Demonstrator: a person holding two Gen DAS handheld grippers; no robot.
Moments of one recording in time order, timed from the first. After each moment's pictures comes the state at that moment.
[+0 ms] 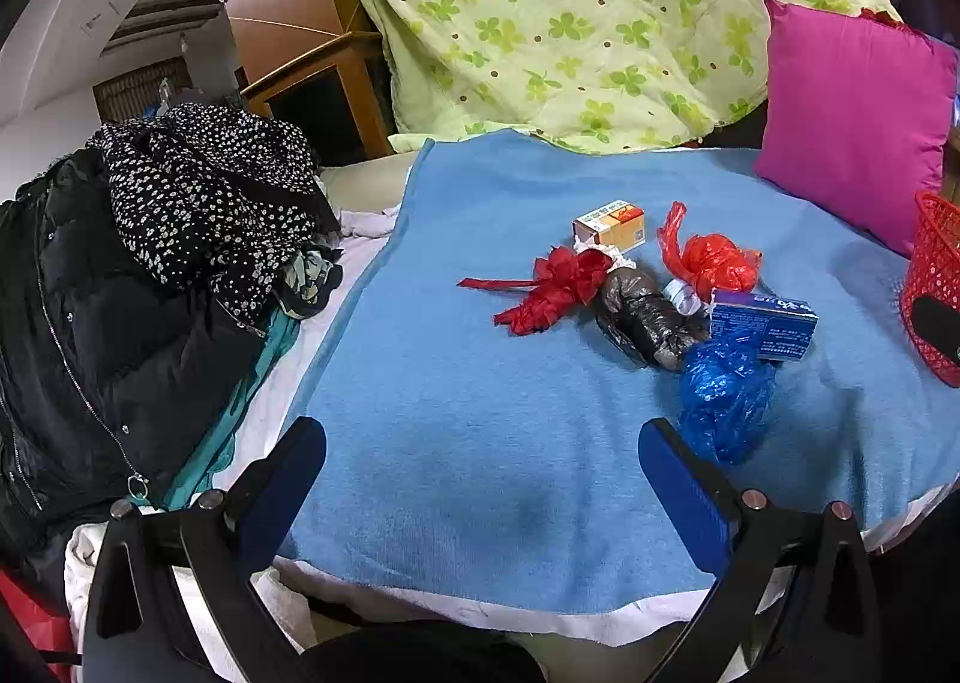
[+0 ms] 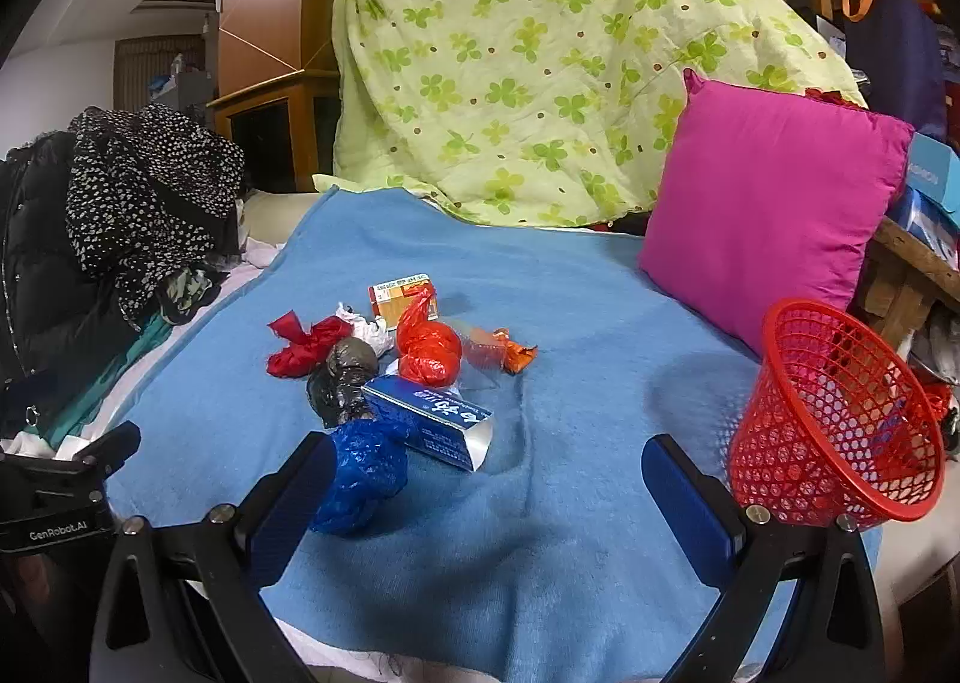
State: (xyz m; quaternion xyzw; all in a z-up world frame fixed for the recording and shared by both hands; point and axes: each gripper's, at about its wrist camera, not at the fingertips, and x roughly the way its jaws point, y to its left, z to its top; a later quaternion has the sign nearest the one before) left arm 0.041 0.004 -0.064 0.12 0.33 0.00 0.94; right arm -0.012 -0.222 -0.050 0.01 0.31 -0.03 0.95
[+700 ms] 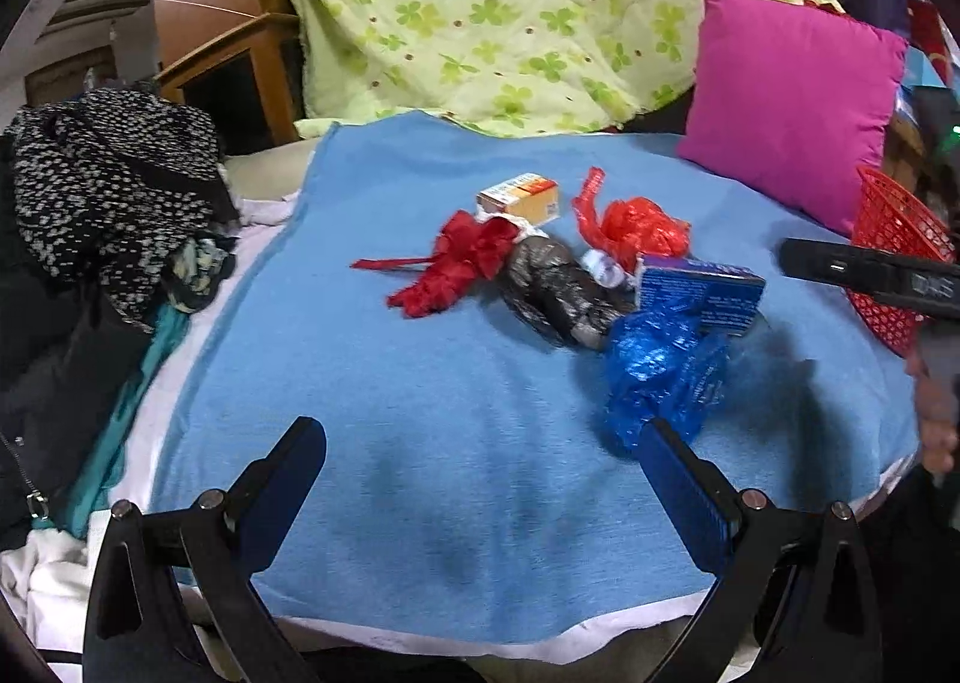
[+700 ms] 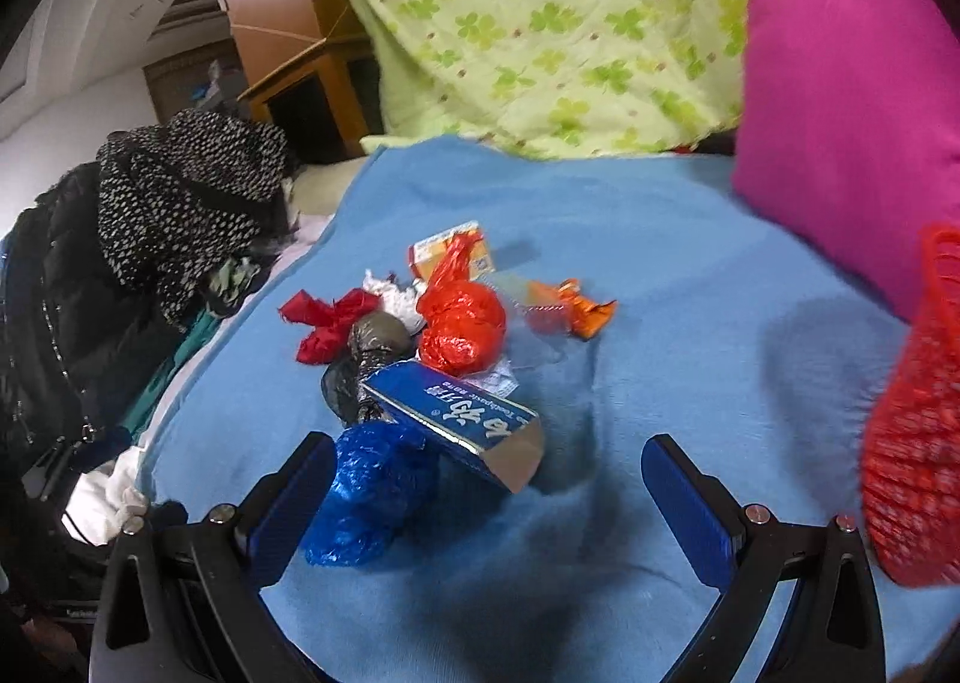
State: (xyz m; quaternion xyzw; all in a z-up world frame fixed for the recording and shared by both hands) left arm 0.061 -0.013 -0.107 0.10 0.35 -0.12 0.93; right arm 0.074 -0.258 -0.109 0.10 0.37 0.10 0.92
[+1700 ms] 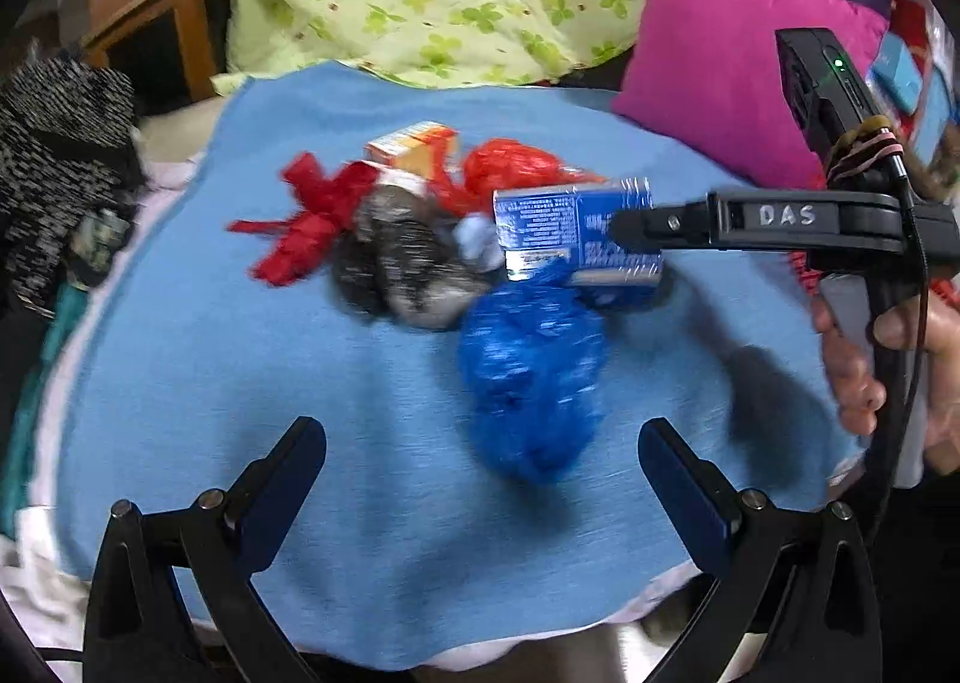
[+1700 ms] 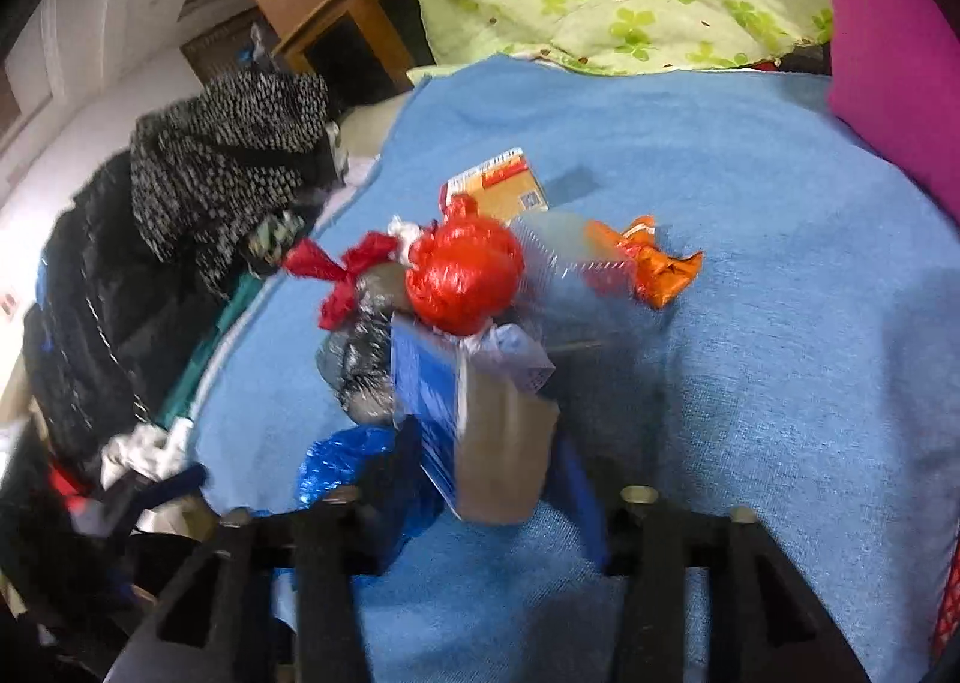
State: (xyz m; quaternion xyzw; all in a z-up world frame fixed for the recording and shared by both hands) left arm 0.076 -0.069 -0.133 0.07 0.41 -0.19 0.89; right arm 0.138 -0.270 -0.155 0.15 0.43 0.20 0.86
